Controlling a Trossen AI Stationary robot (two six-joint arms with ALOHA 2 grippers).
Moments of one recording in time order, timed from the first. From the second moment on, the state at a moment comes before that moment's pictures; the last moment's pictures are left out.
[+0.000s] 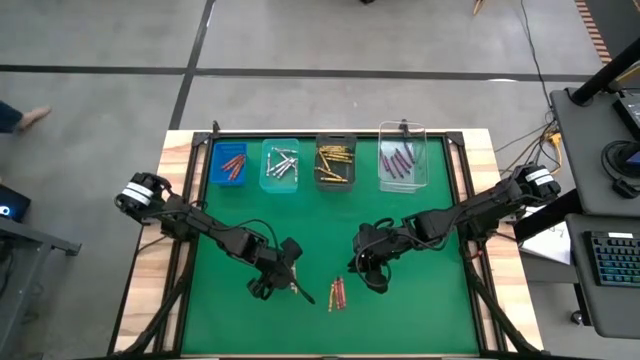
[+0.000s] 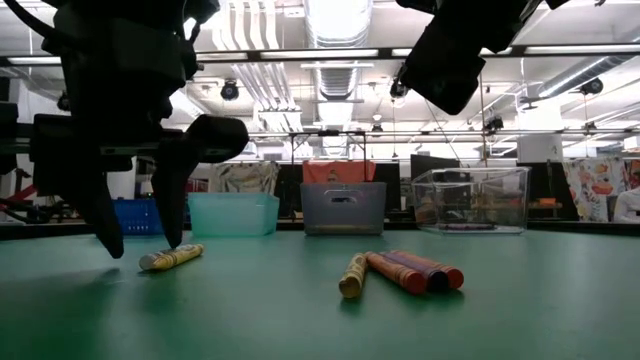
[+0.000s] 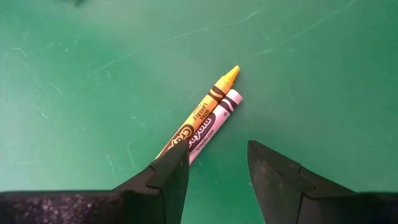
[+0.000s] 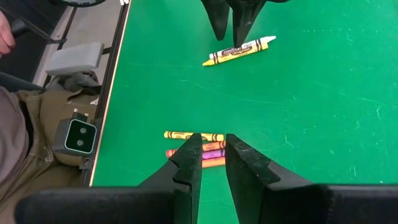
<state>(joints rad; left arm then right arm) -0.37 1.67 0.82 -0.22 0.07 0.41 0.30 1.49 0.93 -0.11 -0.08 0.45</state>
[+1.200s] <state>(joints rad) -0.37 1.65 0.86 -0.28 0.04 0.46 0.31 1.49 0.93 -0.11 -0.08 0.45</state>
